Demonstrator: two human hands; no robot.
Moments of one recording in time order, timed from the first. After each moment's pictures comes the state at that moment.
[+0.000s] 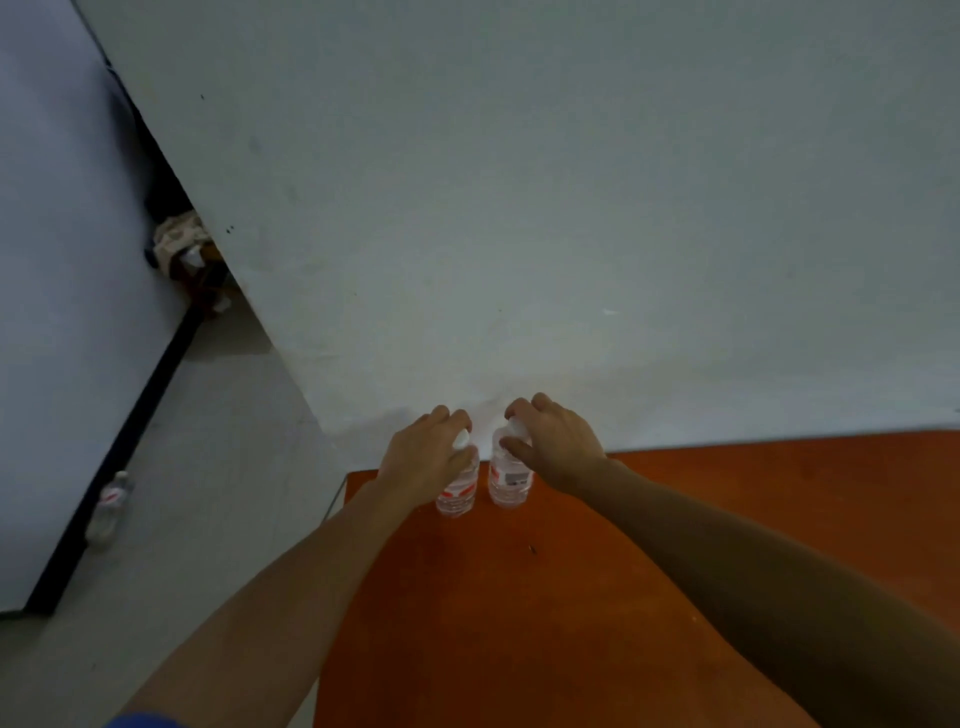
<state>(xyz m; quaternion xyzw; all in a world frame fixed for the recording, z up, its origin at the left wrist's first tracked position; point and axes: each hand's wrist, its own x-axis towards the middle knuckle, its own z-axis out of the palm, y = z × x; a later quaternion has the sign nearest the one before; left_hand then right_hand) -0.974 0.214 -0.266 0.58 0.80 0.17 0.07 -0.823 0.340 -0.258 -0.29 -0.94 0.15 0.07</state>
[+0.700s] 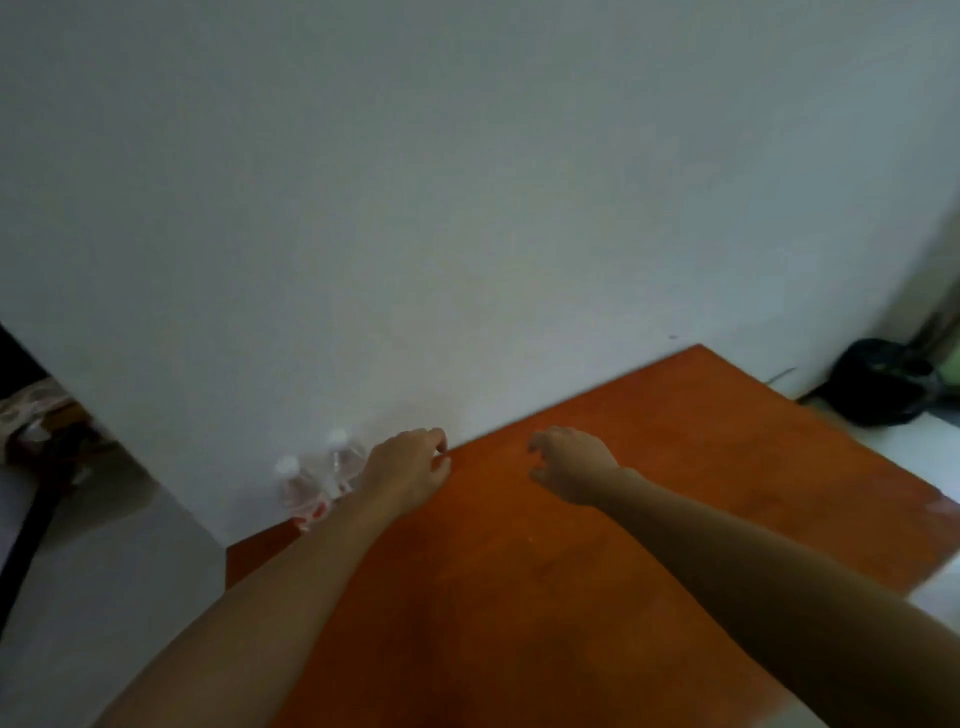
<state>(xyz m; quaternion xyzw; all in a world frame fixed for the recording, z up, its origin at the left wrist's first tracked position) -0.747 0.211 -0.173 0.69 0.71 0.12 0.02 -0.521 0.287 -0.192 -0.46 -0.88 0.12 0.03</state>
